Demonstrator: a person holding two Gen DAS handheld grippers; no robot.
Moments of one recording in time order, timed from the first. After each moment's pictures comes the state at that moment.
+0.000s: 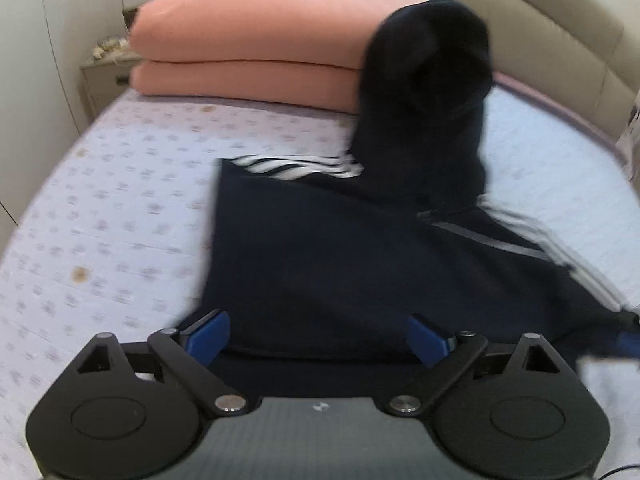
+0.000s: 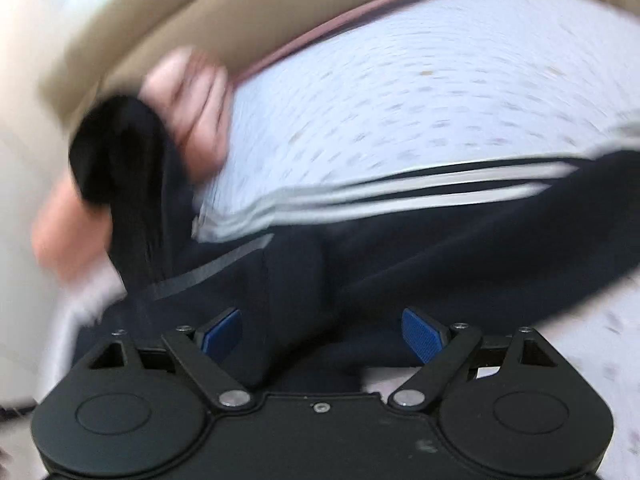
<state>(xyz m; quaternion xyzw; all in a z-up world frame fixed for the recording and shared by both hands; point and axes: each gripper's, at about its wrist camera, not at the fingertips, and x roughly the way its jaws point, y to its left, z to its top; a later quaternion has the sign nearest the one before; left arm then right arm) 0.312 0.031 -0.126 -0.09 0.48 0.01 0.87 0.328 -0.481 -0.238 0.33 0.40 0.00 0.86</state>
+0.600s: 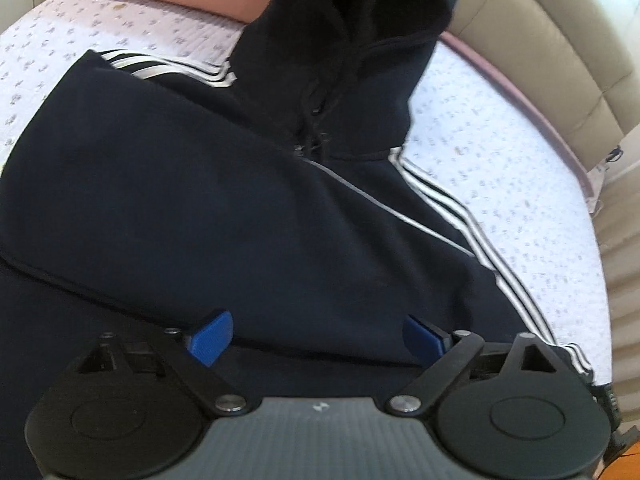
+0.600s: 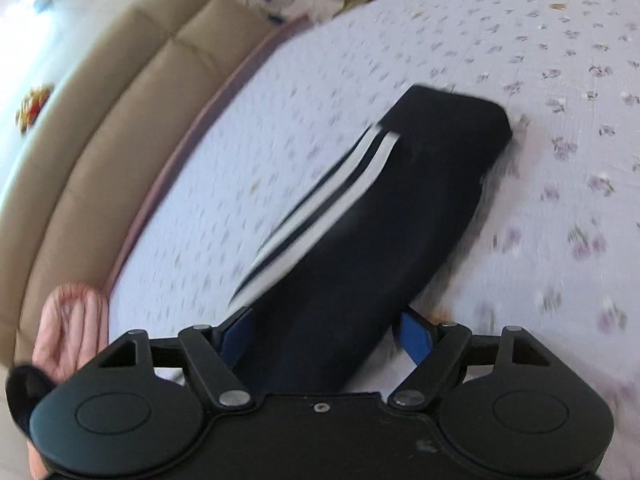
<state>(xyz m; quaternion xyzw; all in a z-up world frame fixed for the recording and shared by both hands) 0.357 -0.060 -0.198 -0.22 0.53 -0.03 0.82 0.291 -0.713 -0.329 0.48 0.24 -0.19 0.82</state>
